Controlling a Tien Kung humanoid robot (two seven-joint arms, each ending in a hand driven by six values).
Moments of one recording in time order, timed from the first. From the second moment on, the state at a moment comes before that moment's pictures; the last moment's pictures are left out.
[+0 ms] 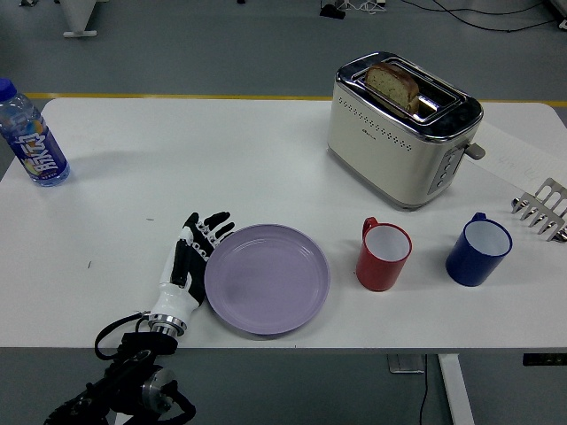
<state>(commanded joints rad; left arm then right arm) -0.21 0.00 -0.91 -1.08 0.65 0.14 -0.49 0.19 -0.08 1.40 0.21 -1.50 -0.13 -0.56</state>
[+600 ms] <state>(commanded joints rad) -0.23 0.00 -0.85 -1.10 0.64 0.13 -0.49 0.20 -0.08 1.41 0.21 -1.50 -0.13 -0.56</state>
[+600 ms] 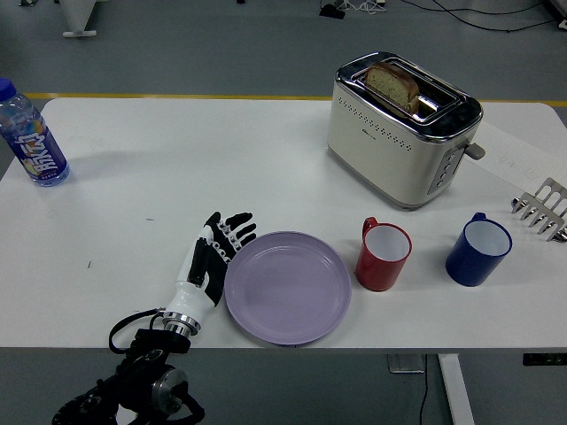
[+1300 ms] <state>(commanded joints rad) -0.21 0.00 -1.07 -1.11 0.72 0.16 -0.47 0.20 -0.08 1.41 0.21 -1.50 -0.13 -0.56</state>
